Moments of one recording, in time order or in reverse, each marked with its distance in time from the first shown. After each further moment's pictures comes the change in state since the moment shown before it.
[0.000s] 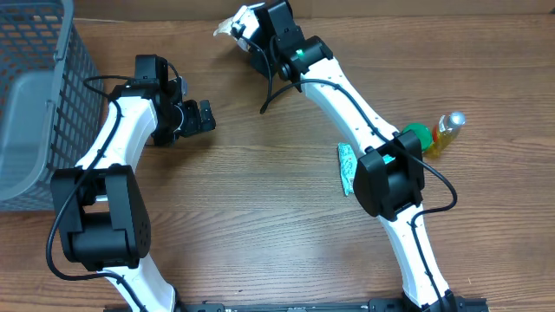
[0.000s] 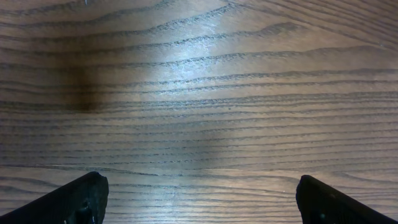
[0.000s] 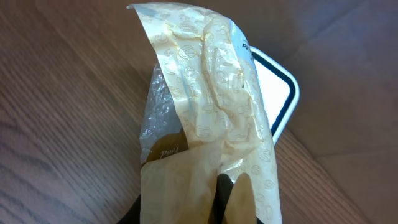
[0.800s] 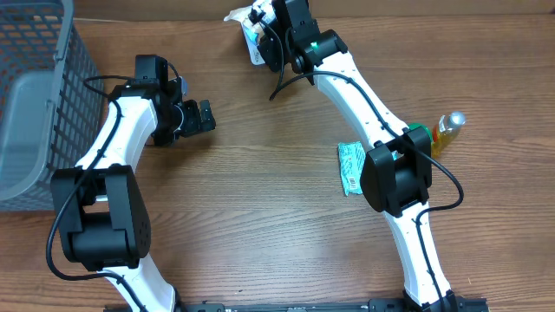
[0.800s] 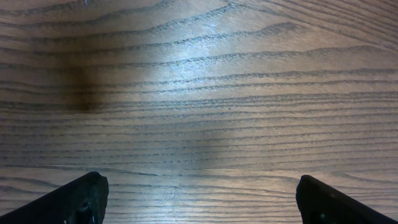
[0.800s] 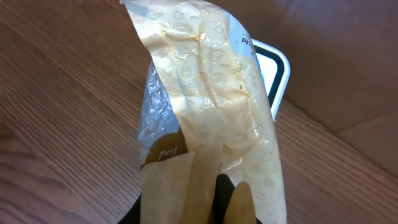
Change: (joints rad) left arm 0.000 0.000 0.000 0.000 0.000 0.000; right arm -0.048 0.000 0.000 -0.002 -0.088 0.193
